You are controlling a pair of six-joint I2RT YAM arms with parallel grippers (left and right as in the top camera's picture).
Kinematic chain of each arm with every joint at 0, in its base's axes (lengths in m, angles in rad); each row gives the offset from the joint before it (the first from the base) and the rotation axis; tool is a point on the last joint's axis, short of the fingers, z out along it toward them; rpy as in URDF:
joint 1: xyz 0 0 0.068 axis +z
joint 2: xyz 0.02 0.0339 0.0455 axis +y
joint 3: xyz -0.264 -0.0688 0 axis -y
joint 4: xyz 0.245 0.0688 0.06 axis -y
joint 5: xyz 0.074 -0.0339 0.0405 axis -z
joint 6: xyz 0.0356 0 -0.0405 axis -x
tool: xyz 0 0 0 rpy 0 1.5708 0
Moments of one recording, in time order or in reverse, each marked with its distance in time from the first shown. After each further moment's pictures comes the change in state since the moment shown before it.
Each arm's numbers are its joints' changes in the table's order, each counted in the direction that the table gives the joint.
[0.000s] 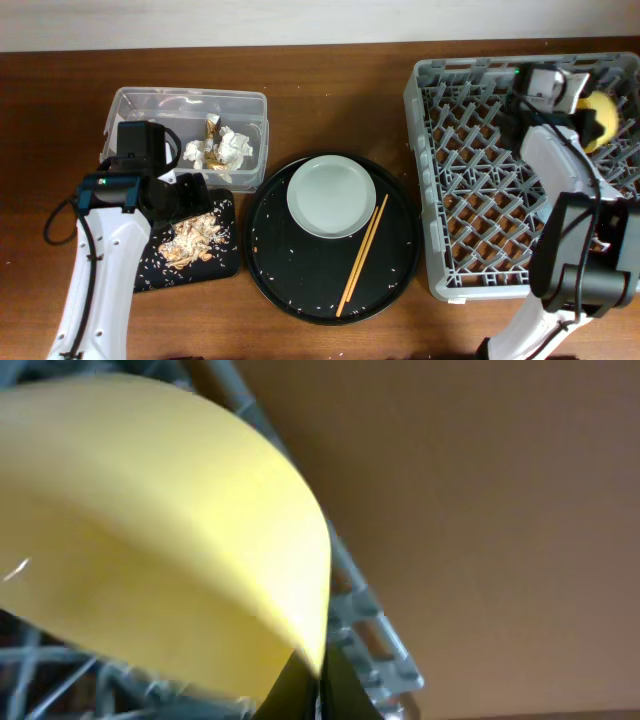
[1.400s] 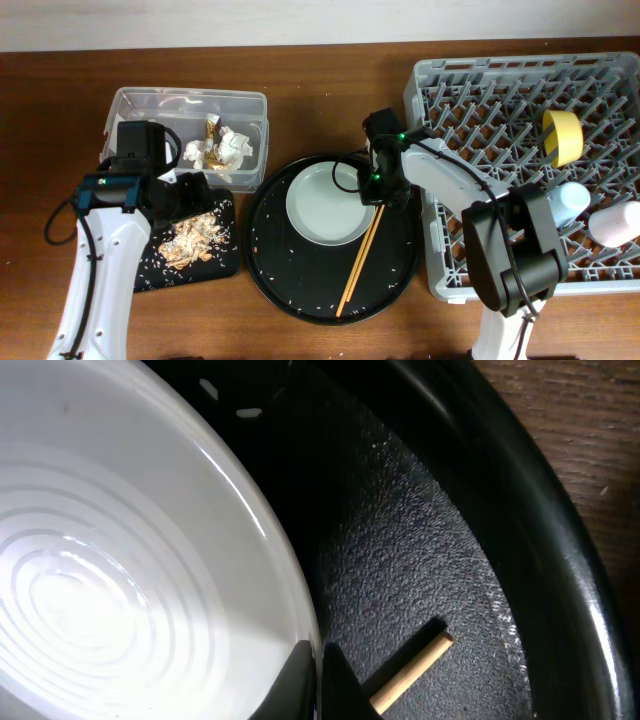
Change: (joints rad) left arm 0.000 0.000 0.000 0.003 0.005 0.003; right arm 0.526 0.065 -0.016 -0.462 -1.308 -0.372
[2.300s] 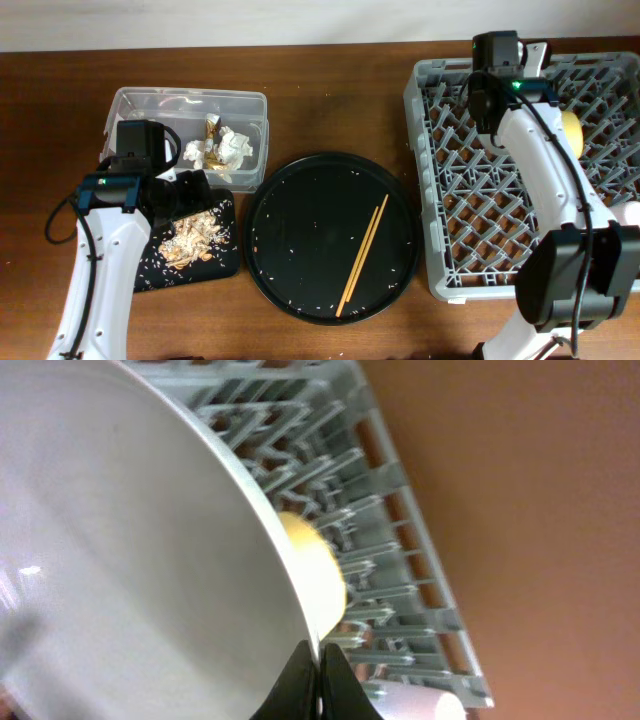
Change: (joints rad) left arm 0.000 0.000 0.000 0.019 0.000 0.000; right arm -0.328 -0.155 0.267 -0.016 1.030 0.212
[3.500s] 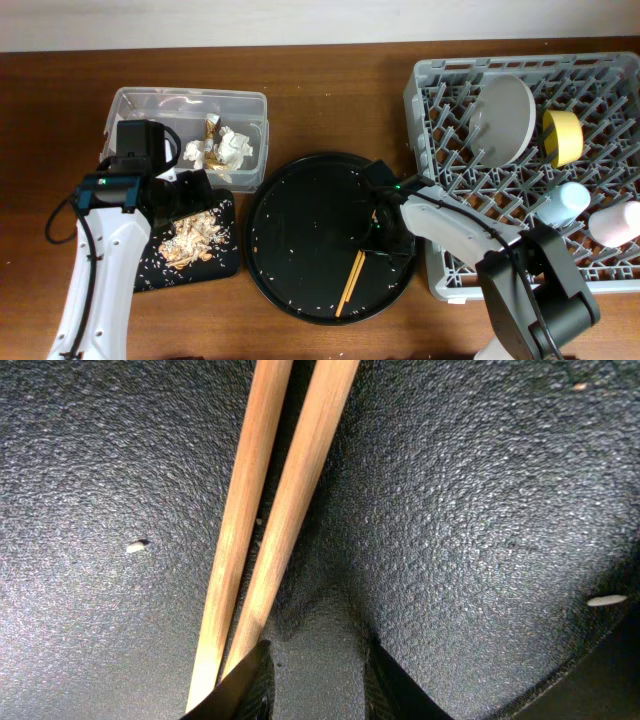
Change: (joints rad) left arm 0.000 0.000 0.000 0.000 0.003 0.000; right arm 0.459 -0.073 -0.612 0.011 -1.054 -0.521
